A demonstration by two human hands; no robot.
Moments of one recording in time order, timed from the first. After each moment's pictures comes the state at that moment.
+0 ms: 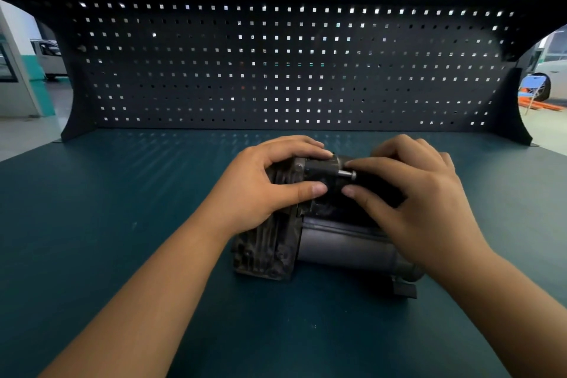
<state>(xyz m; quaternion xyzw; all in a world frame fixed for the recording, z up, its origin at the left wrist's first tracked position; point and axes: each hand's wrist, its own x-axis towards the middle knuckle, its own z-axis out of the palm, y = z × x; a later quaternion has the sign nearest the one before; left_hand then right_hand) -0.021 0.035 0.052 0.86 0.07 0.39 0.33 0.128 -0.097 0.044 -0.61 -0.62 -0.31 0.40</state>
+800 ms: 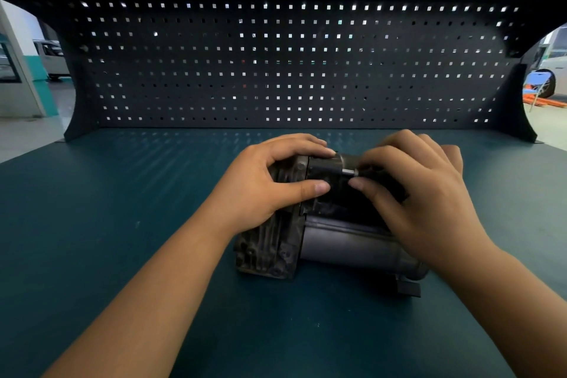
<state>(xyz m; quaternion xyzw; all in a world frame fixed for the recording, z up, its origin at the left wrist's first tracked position) -0.021 0.033 0.053 0.85 0.08 0.39 0.33 0.131 -0.095 0.044 -0.60 -0.62 -0.35 0.36</state>
